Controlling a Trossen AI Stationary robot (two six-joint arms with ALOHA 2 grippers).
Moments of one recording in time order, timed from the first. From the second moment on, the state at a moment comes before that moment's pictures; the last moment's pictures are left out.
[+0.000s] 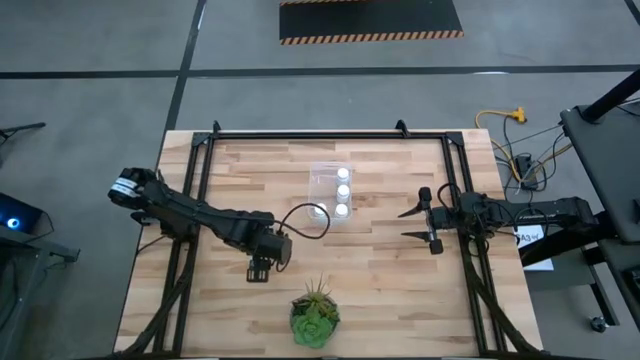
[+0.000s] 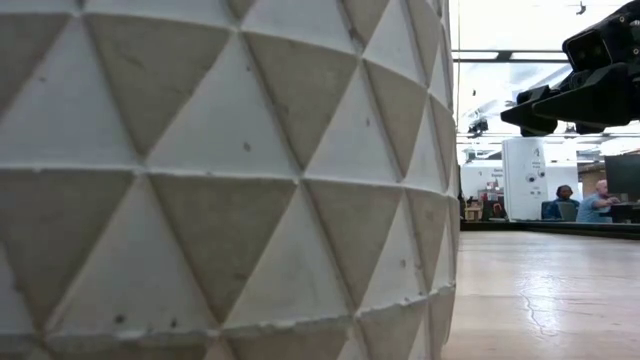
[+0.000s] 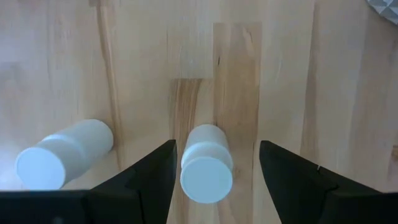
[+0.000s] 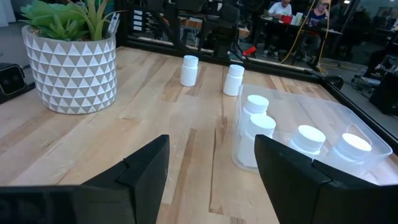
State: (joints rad) left arm -0.32 1.53 1.16 -1.01 -0.06 -0.32; right arm 0.01 0.20 0.01 0.03 -0.10 -0.13
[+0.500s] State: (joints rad) left arm -0.33 1.49 1.07 -0.94 -0.09 -0.34; right arm 0.01 0.20 0.01 0.03 -0.10 -0.13
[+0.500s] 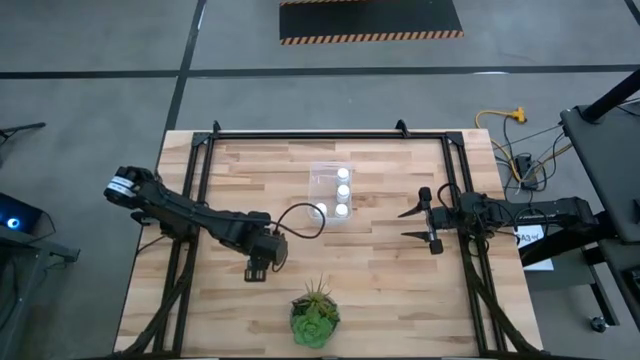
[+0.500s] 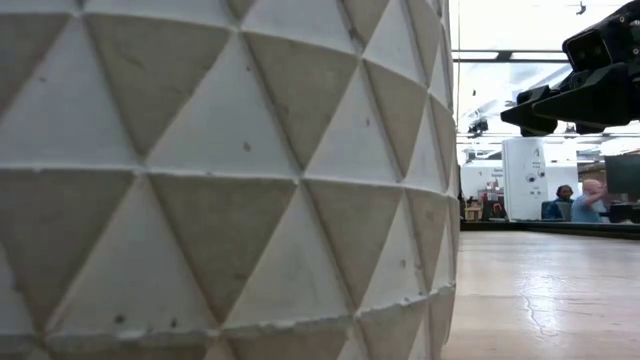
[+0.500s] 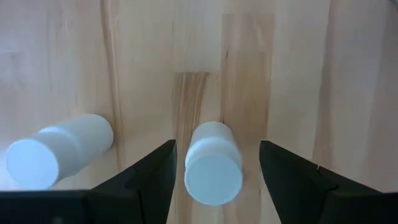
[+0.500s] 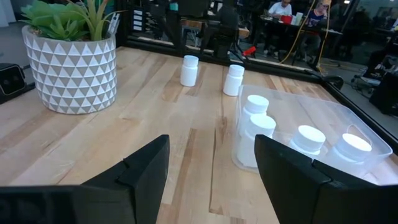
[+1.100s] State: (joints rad) left arm -0.33 1.49 0.97 -0.89 -0.09 -0.38; right arm 0.01 0.20 0.01 0.03 -0.10 -0.13
